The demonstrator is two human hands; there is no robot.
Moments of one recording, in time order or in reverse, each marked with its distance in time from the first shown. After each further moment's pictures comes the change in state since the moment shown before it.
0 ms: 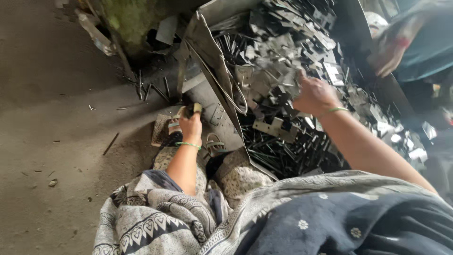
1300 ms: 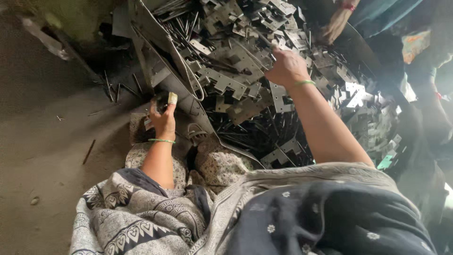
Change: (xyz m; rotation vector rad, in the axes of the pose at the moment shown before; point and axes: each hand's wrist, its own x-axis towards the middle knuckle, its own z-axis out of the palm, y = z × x) left_hand -0.030 0.003 0.008 0.157 -0.091 0.019; right_hand 0.012 0.060 0.058 0.252 0.238 0.057
